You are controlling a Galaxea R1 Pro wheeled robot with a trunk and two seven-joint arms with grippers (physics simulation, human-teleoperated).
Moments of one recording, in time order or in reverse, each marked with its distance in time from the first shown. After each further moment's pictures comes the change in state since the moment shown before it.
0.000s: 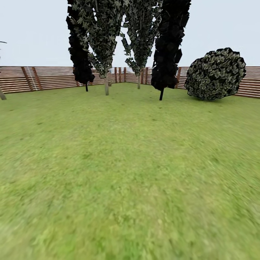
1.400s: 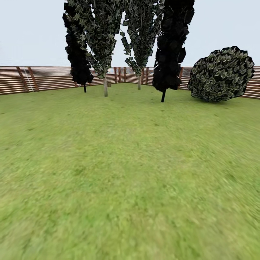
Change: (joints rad) left arm 0.000 0.000 0.000 0.000 0.000 0.000 0.000; right arm 0.000 0.000 0.000 0.000 0.000 0.000 0.000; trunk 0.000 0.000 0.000
